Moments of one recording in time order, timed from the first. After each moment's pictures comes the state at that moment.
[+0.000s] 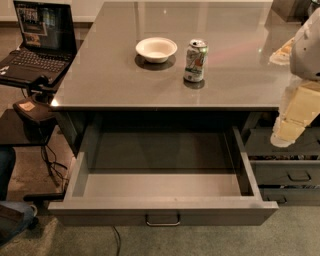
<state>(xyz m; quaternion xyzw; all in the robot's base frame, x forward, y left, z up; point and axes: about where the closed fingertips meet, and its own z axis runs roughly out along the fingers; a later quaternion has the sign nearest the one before) 0.438 -0.216 0.978 -0.60 0.78 -0.04 0.16</state>
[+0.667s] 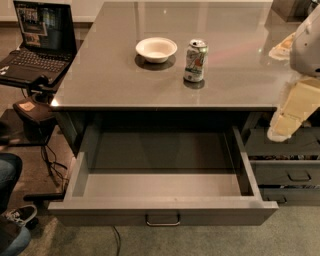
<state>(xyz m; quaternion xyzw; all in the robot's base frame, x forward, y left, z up) 0.447 -0.215 0.981 -0.60 0.78 -0.03 0.18</state>
